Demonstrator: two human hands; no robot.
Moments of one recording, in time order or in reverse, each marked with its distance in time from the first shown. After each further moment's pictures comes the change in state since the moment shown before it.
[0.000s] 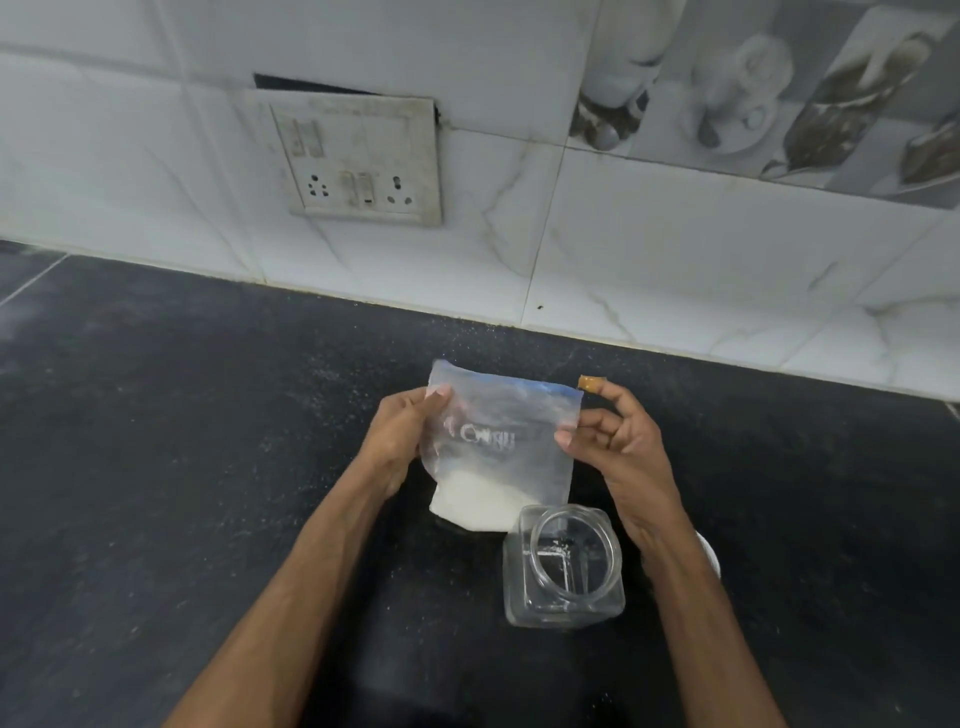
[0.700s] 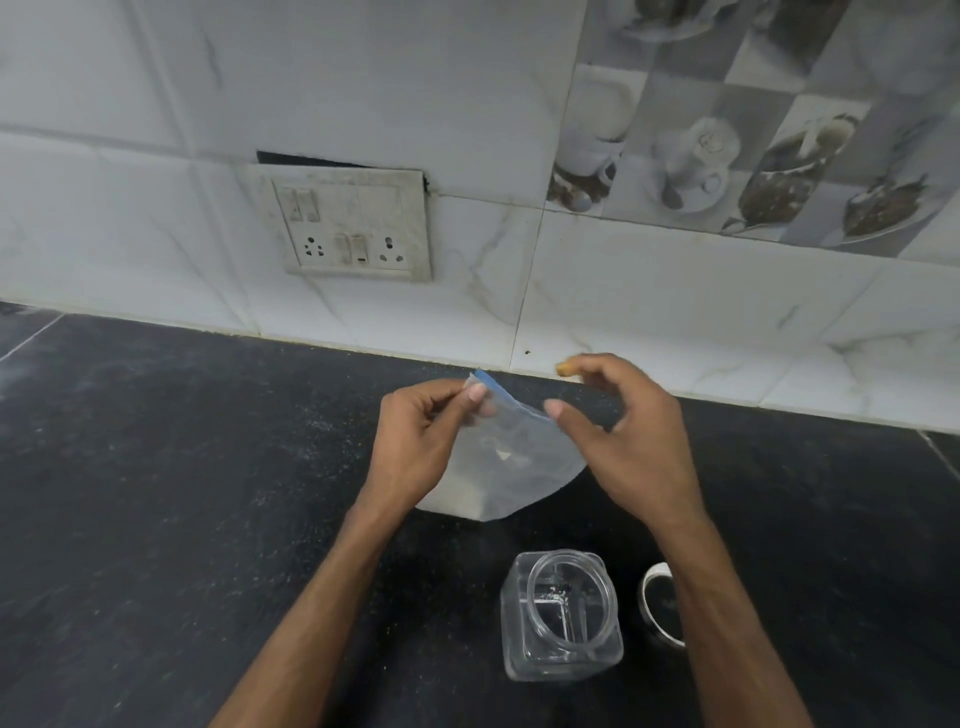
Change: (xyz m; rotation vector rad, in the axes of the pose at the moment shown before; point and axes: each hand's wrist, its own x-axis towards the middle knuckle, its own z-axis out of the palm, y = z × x) left_hand -0.030 0.058 0.032 0.276 0.032 0.686; right_hand -0.004 -0.093 0.025 -0.623 0.151 -0.418
